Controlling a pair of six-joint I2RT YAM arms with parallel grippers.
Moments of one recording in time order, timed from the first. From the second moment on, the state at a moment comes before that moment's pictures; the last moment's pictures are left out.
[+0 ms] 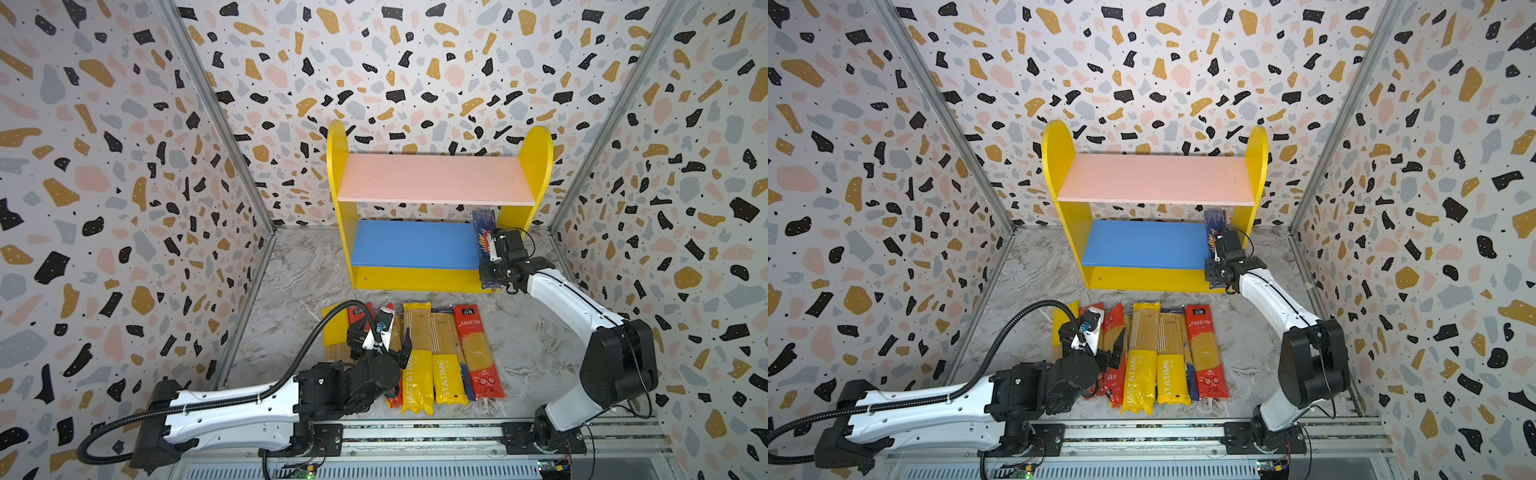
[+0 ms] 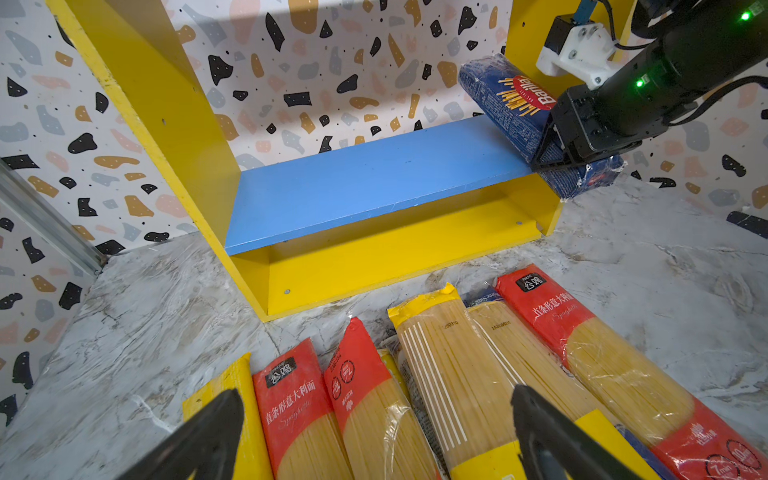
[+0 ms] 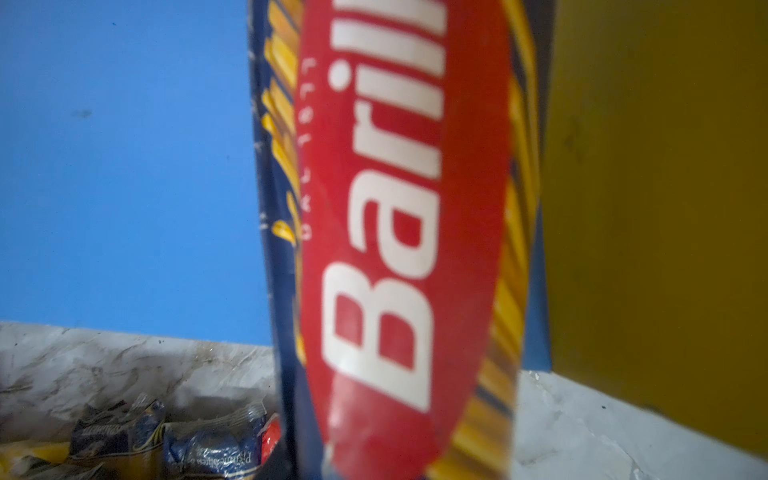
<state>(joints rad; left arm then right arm) -1.36 0.92 0.72 -0.35 -0.99 -0.38 0.30 1.59 1.27 -0.52 0.10 0.20</state>
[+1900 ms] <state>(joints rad) -1.34 0.71 0.59 -0.49 -0.93 -0.59 0.93 1.13 0.87 -0.57 0.18 0.56</state>
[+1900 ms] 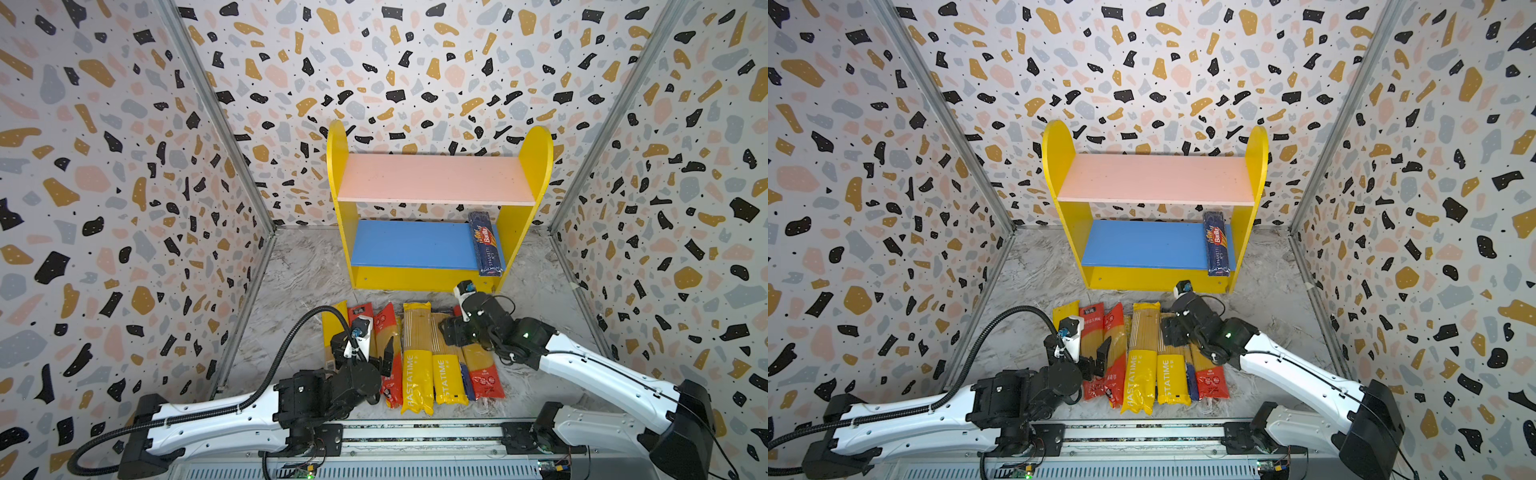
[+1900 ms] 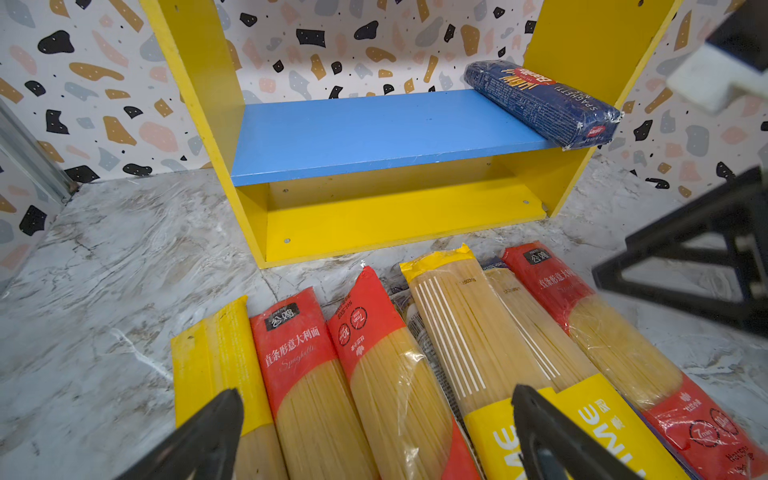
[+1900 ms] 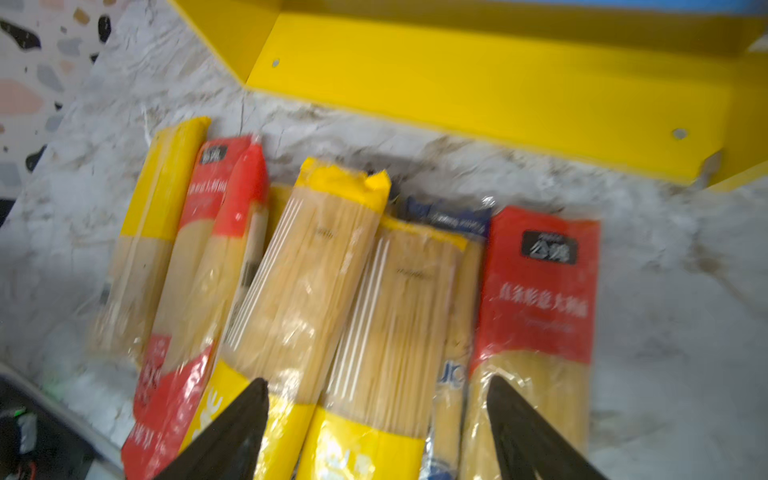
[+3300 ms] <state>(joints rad) -1.34 0.52 0.58 -0.60 -0.93 -0.68 1.31 1.60 1.00 -0.57 0.24 0.94</state>
